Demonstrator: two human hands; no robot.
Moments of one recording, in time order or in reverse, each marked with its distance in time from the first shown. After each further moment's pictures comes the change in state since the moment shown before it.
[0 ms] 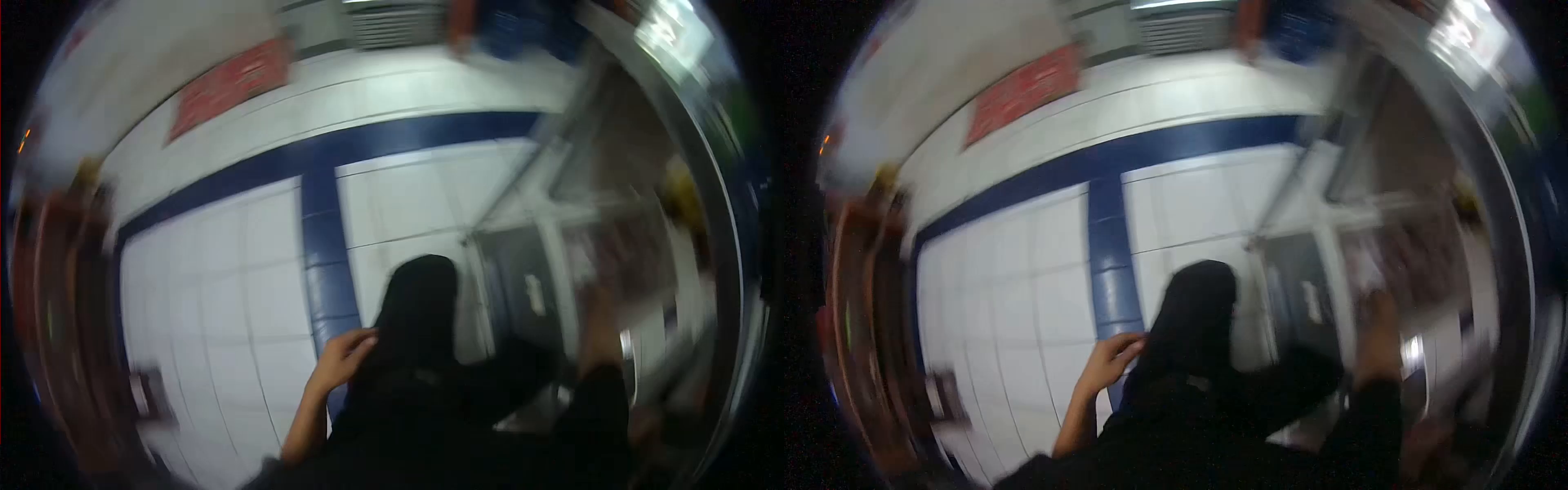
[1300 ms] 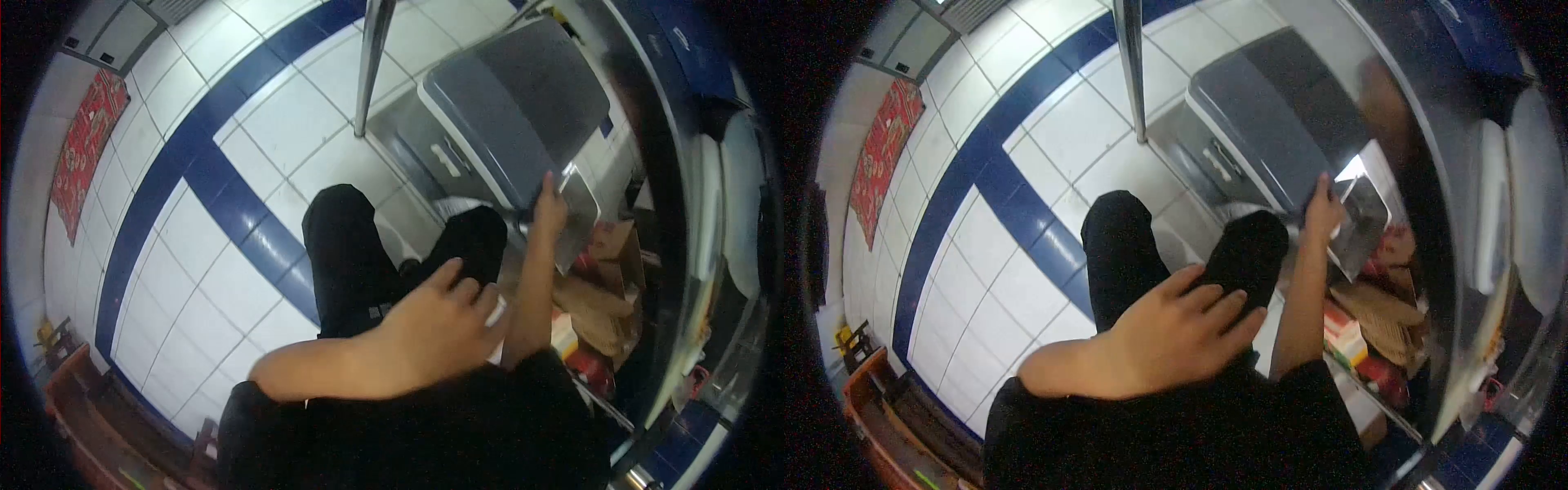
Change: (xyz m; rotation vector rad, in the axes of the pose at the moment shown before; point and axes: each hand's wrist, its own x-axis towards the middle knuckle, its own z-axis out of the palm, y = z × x) left_hand -0.017 0.270 0.072 0.646 -0.729 1.322; right_hand -0.317 -0.042 -0.069 1.276 0.443 0.832
